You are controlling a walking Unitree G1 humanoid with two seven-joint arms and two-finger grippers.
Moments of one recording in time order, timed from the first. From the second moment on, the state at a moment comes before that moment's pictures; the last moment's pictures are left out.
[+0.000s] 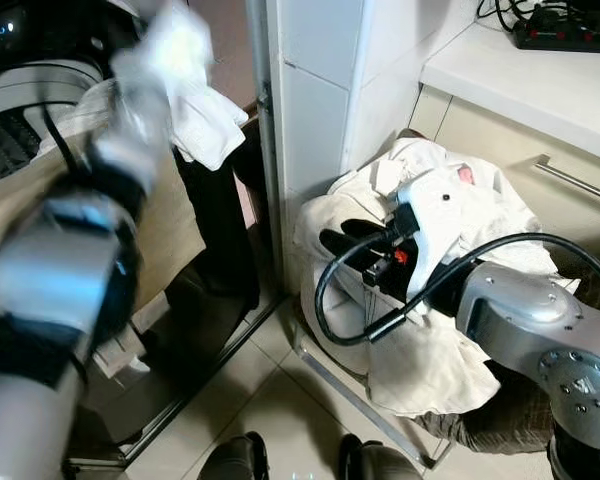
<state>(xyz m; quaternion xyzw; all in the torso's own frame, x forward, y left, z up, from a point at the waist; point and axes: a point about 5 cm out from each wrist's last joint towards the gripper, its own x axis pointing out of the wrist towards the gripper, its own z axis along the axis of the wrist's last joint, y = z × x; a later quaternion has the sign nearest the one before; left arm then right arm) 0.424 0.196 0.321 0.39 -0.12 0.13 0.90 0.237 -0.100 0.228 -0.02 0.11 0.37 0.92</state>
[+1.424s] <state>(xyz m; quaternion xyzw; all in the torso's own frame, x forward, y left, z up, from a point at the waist) 0.304 0.104 0.182 0.03 -0.07 -0.17 0.98 0.267 -0.144 0.204 -0.02 -0.01 0.11 0.99</state>
